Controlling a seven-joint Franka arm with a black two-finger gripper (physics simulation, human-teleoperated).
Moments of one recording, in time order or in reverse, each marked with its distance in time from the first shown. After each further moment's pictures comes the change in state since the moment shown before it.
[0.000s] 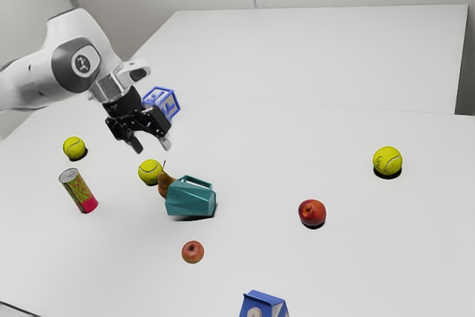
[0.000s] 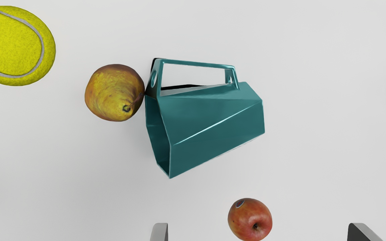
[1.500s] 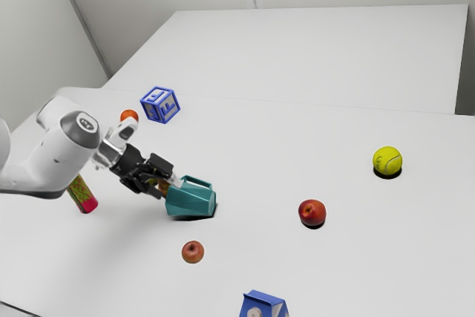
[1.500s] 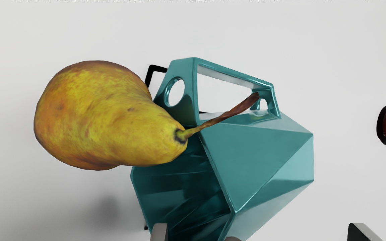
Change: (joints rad) arm 0.104 0.091 0.010 -0.308 -0.535 0.333 0.472
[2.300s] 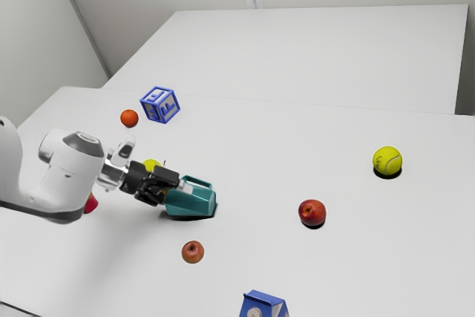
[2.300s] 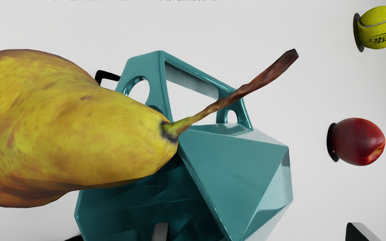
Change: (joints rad) arm -0.001 0.051 0.000 -0.066 -0.366 0.004 0.315
